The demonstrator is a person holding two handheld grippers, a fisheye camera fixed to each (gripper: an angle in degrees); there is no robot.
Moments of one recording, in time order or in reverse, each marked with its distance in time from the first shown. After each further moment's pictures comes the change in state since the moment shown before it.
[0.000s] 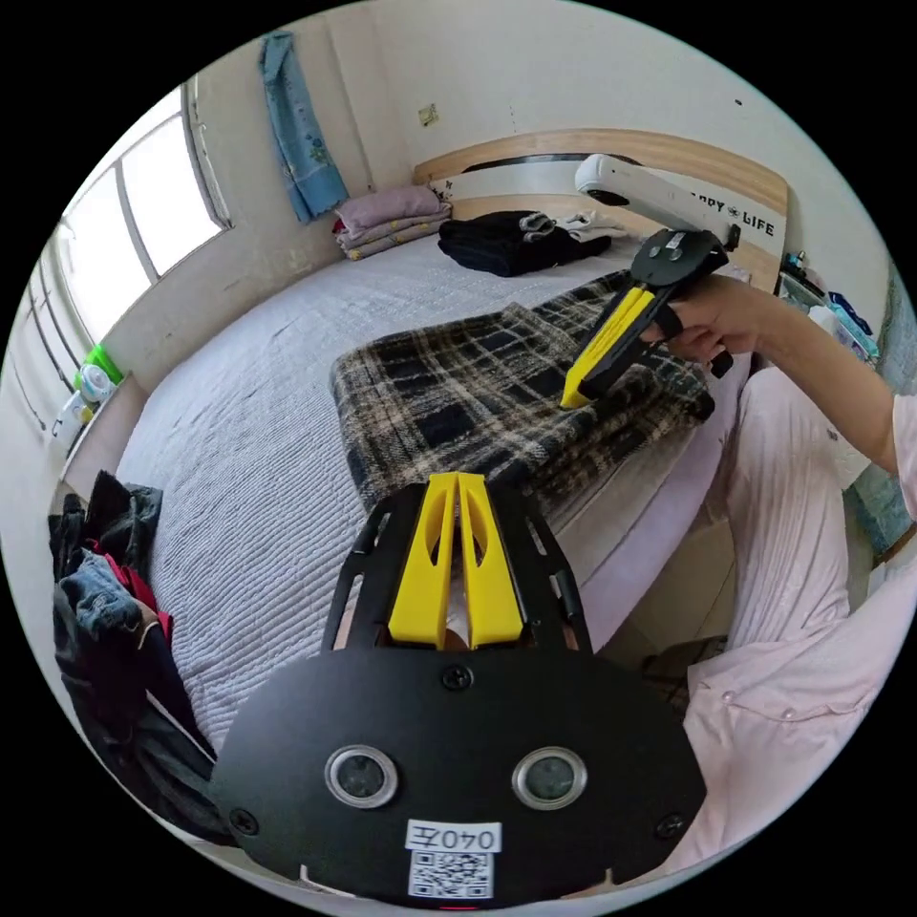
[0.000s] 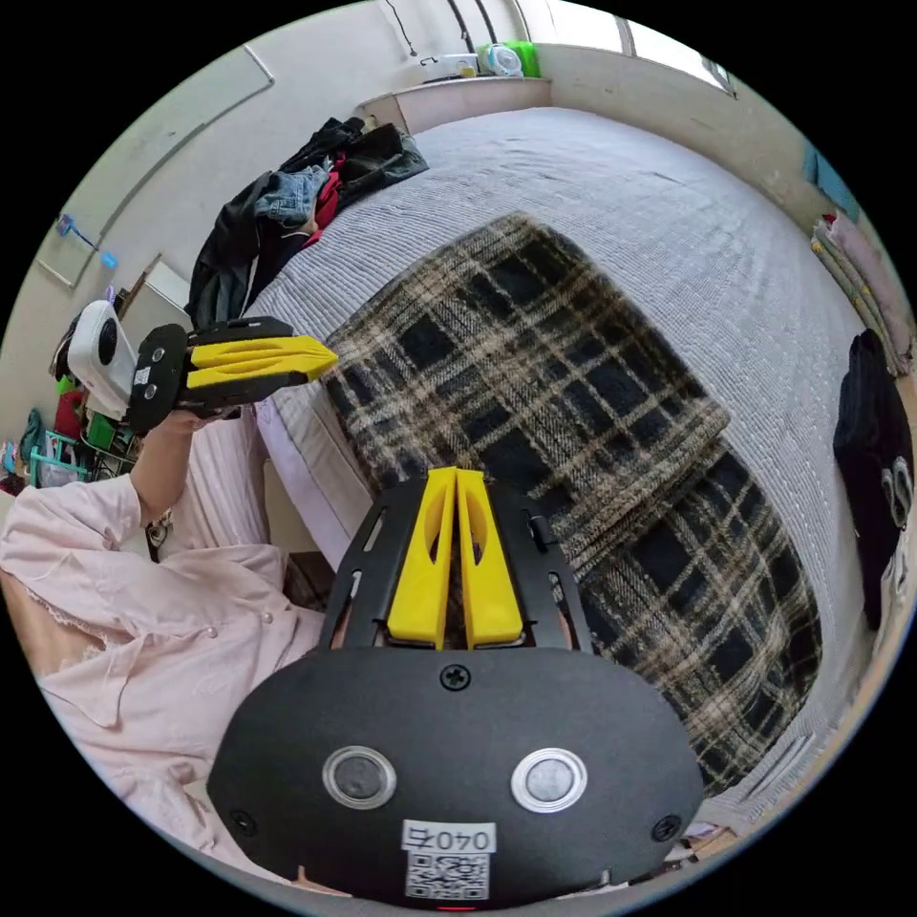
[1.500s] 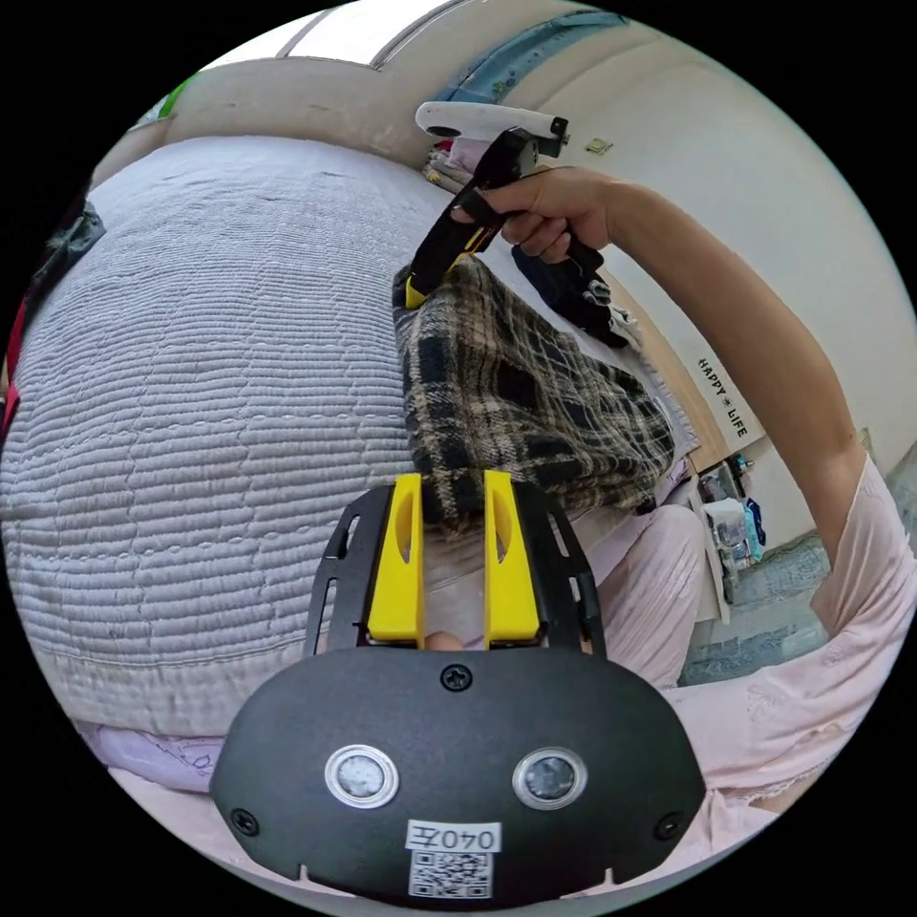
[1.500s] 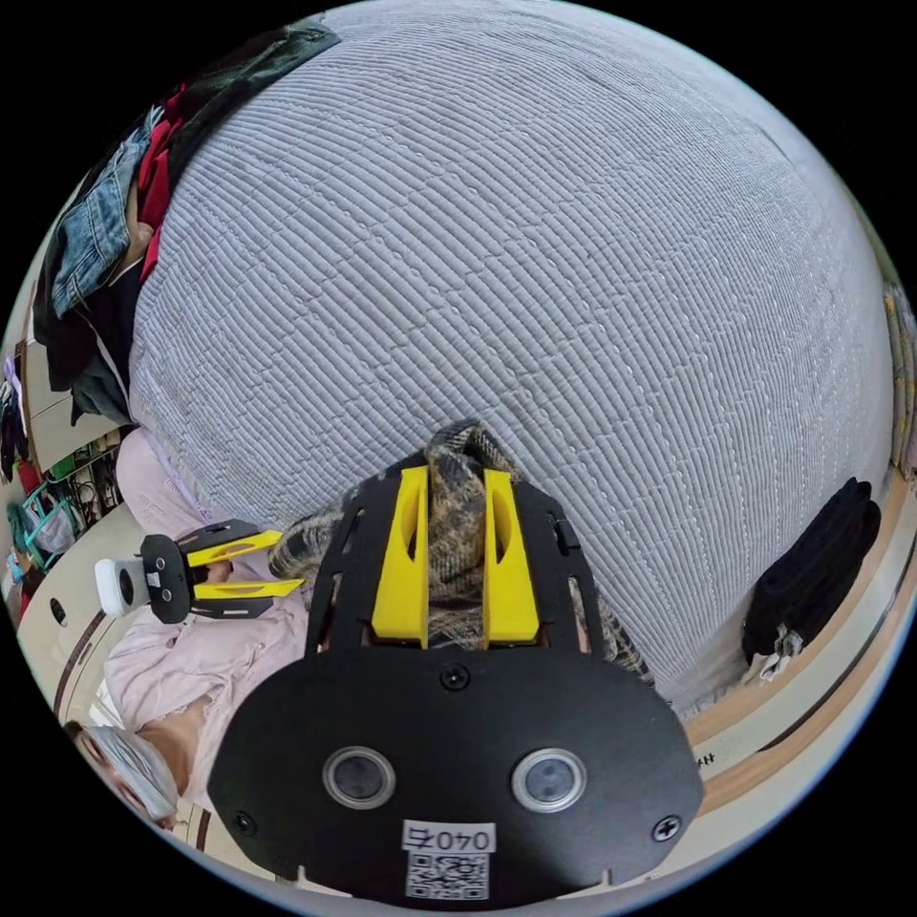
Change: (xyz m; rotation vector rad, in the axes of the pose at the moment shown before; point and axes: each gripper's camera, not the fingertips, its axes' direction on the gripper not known) left arm -0.220 0.039 0.046 -0.108 0.499 -0.509; right arm -0.028 -0.395 0.117 -0.654 0.074 0.027
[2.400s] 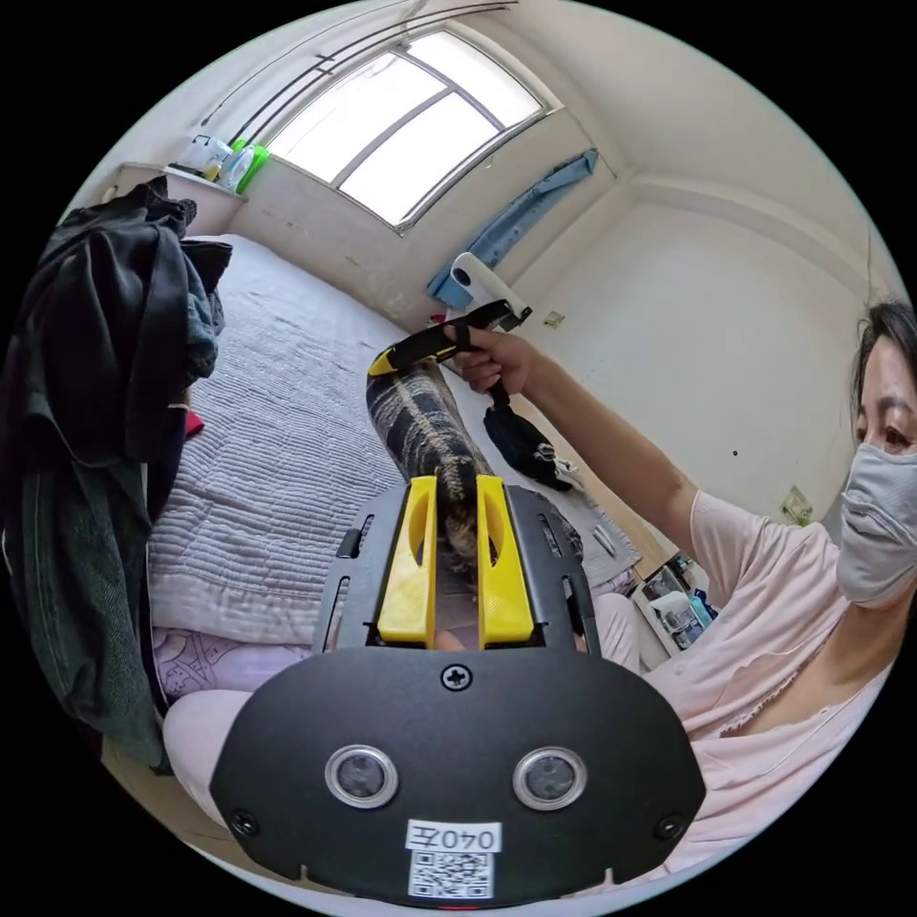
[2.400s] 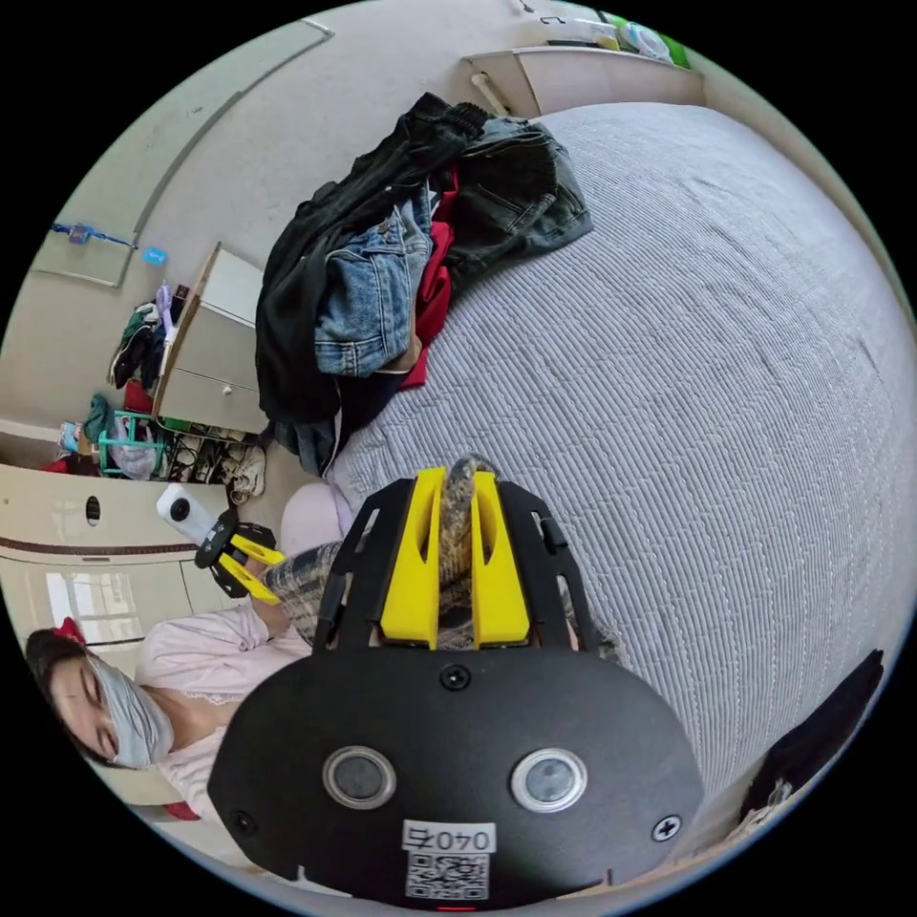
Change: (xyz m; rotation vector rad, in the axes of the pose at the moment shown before) left arm -0.026 0.109 -0.241 0.511 0.122 -0.012; right arm -0.018 0.066 -0.085 0.429 -0.296 -0.316
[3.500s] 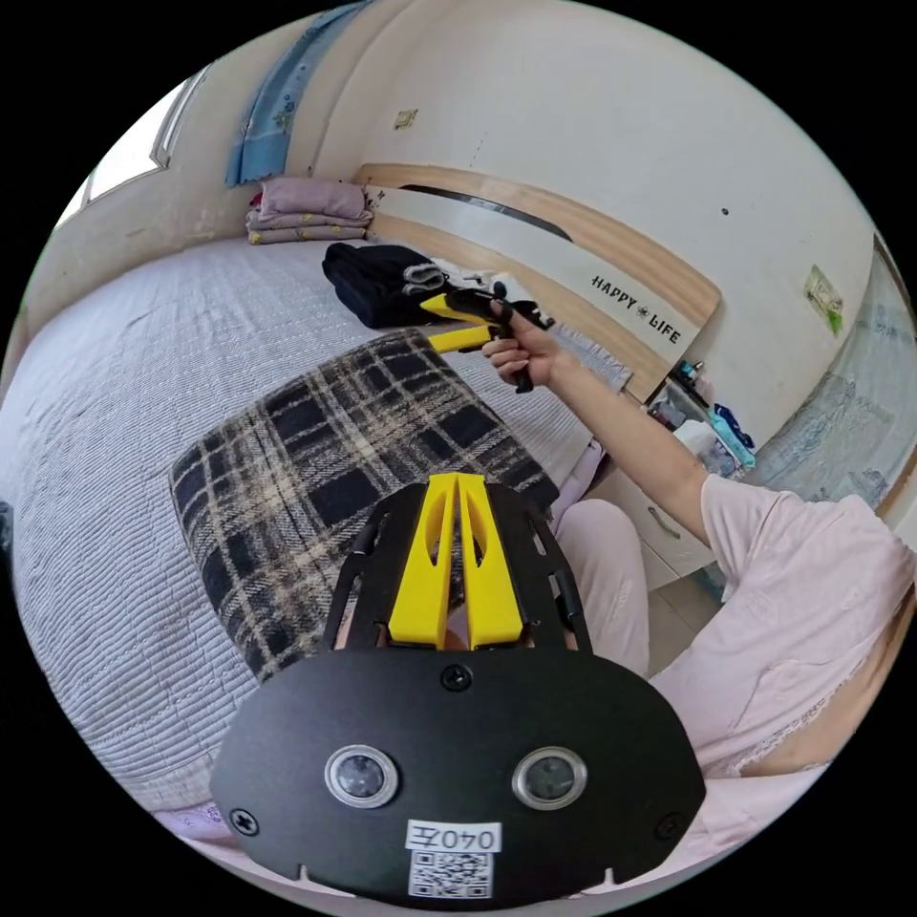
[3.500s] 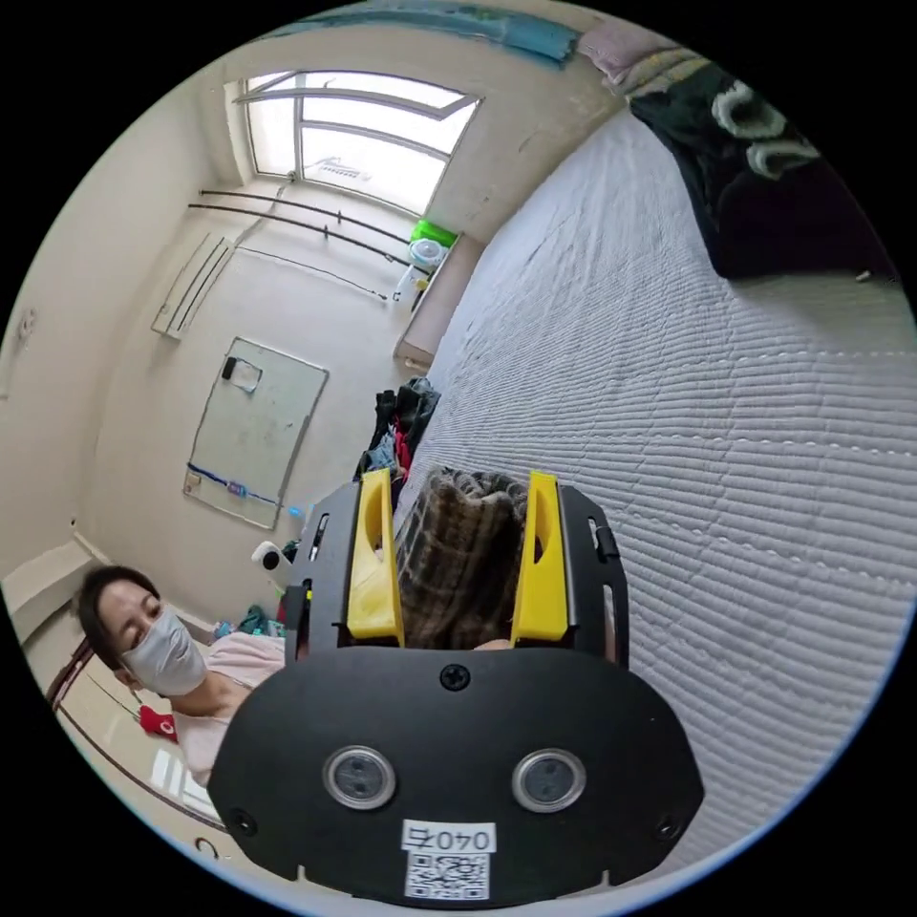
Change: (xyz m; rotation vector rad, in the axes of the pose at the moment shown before) left arm 0.333 0.092 0.410 -0.534 0.012 0.417; right arm 0.338 0.671 -0.118 0.839 -0.415 0.456
